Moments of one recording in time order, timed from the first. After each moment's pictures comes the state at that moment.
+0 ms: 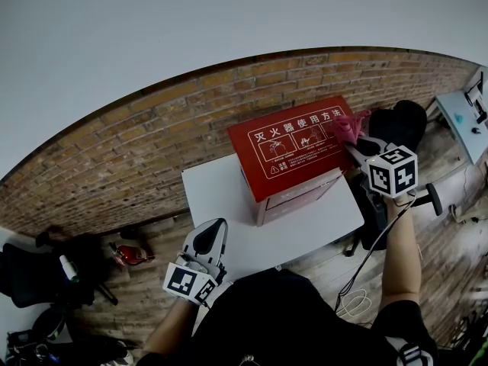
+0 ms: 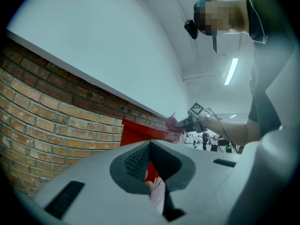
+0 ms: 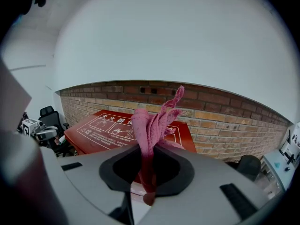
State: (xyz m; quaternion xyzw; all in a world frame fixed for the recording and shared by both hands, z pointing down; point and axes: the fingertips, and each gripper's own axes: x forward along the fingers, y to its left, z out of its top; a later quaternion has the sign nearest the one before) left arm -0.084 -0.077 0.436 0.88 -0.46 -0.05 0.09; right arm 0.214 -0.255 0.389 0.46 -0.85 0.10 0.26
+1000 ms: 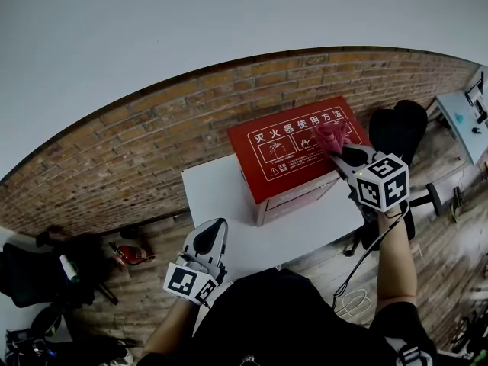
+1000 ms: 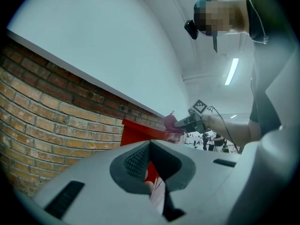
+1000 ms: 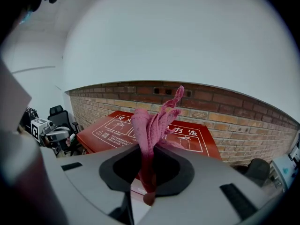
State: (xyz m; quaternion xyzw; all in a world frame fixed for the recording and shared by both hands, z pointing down) left arm -0.082 -0.081 0.435 0.88 -0.46 -0.05 0.09; right arm 0.167 -0.232 0.389 0.41 -0.87 0.10 0.26
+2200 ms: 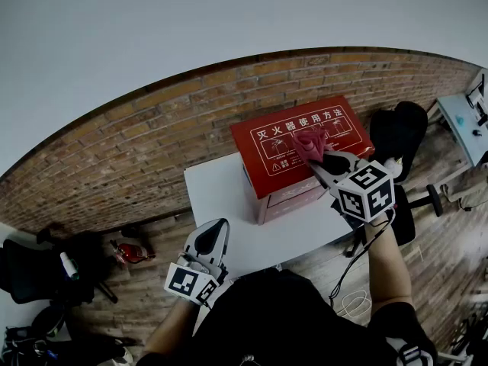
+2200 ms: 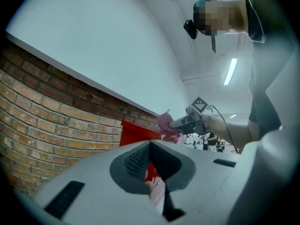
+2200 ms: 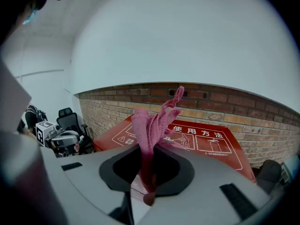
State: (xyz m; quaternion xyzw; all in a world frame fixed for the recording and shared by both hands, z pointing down) left arm -0.082 -0.064 0.433 0.88 -0.46 -0.05 0.09; right arm 0.111 -0.201 0.388 0.37 -0.89 0.09 0.24
